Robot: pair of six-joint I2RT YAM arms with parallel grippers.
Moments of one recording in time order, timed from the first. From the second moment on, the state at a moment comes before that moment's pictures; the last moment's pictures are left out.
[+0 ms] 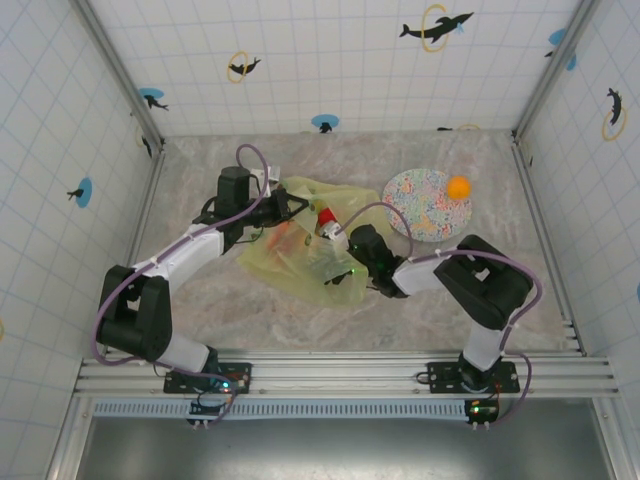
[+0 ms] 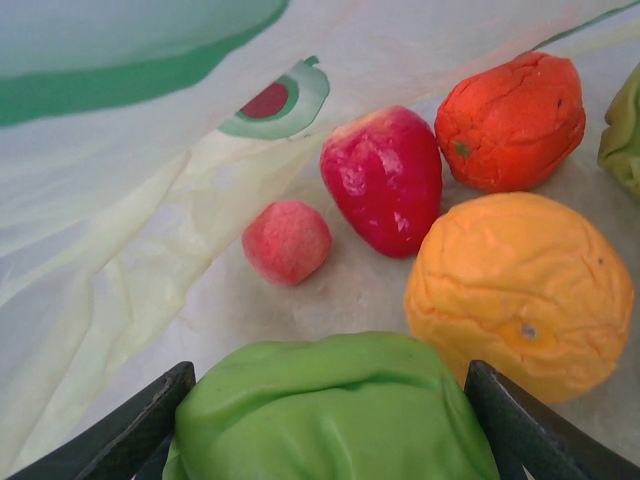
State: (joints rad) left arm -0.35 1.49 0.92 0.04 0.72 -0.69; right arm 0.83 1.80 0.71 0.65 -0.37 0.19
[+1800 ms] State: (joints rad) left arm -0.35 1.49 0.92 0.04 0.72 -0.69; right arm 0.55 1.25 0.65 -0.11 -0.30 0.02
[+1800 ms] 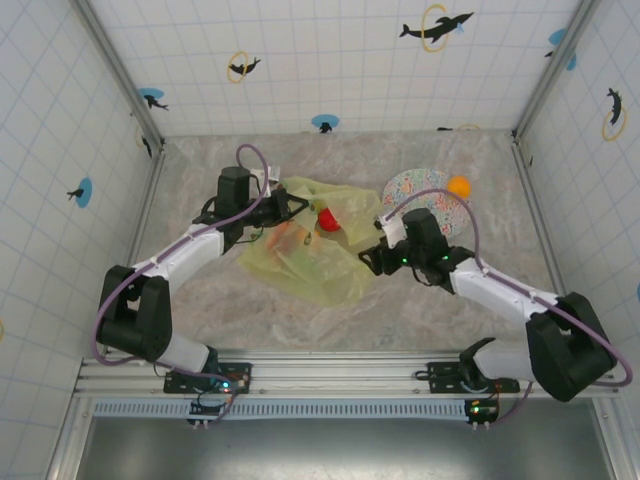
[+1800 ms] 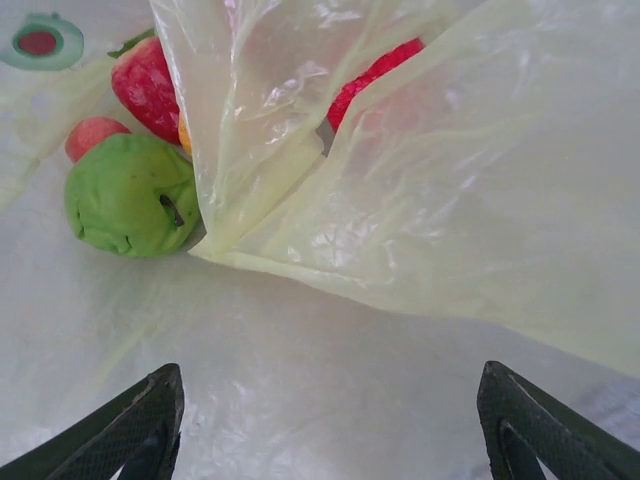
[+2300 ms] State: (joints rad) left arm -0.35 1.49 0.92 0.04 0.72 -0.69; right arm 0.40 1.12 0.75 -0.17 0.02 0.04
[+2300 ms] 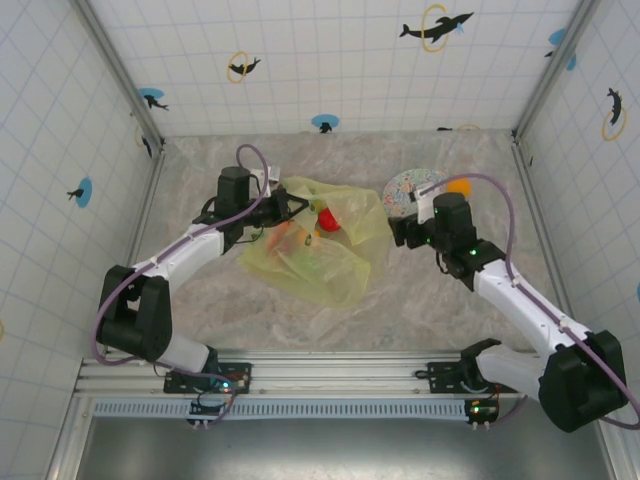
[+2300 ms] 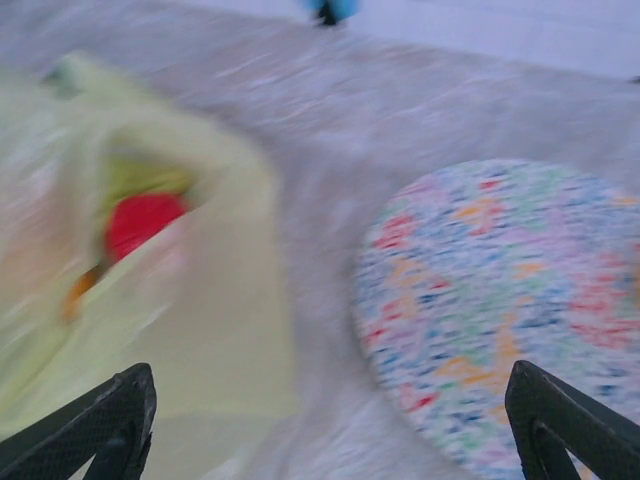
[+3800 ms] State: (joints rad) left arm -0.35 1.49 0.92 0.04 0.72 -0.69; right arm 0.03 2.13 1.50 -0.33 0.23 0.09
